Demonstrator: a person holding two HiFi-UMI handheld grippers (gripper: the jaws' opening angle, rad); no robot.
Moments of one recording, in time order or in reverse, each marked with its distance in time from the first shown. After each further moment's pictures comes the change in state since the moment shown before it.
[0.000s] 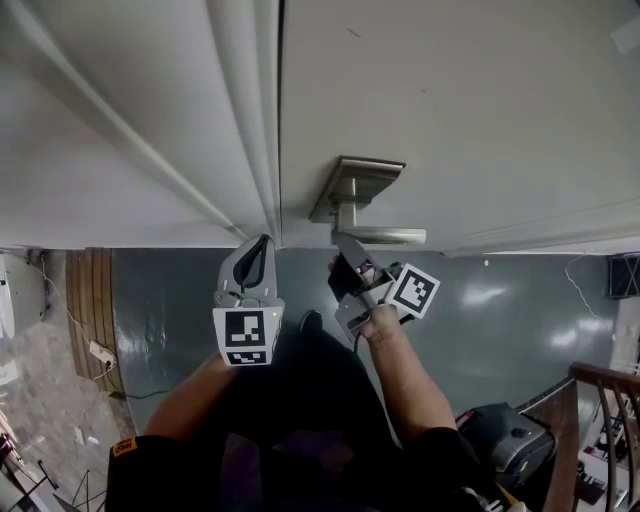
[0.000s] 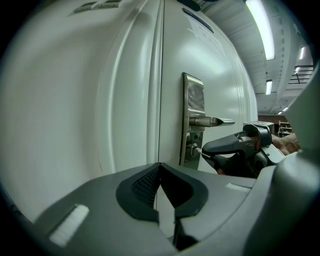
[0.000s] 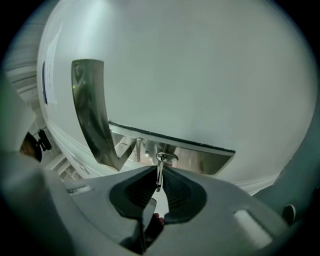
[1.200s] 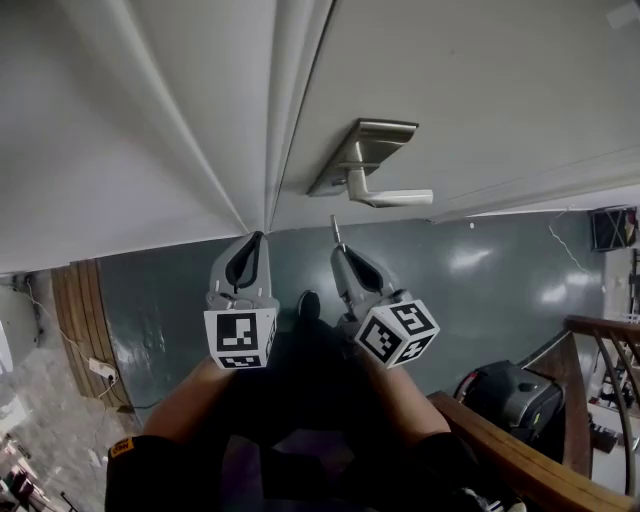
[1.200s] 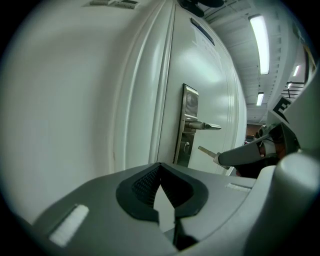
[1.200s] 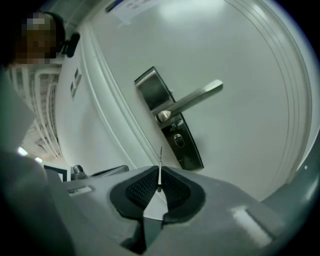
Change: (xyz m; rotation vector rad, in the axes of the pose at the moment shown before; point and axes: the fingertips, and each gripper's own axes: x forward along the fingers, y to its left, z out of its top) left arm -0.031 0.008 -0.008 -0.059 -0.006 -0.136; right arm -0.051 0.024 -0.062 -0.740 0.003 -0.482
